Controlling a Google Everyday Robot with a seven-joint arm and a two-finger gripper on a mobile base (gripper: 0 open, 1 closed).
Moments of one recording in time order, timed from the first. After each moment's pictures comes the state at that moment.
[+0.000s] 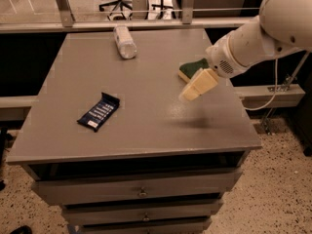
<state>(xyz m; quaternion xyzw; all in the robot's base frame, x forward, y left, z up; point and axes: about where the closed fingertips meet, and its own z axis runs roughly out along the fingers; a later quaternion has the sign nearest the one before) 0.595 -0.114 0.892 -0.50 0.79 0.08 0.35</state>
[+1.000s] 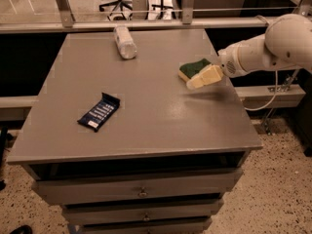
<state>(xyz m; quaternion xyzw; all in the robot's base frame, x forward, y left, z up) 0.689 -0.166 0.847 -0.40 0.81 0.12 0.42</state>
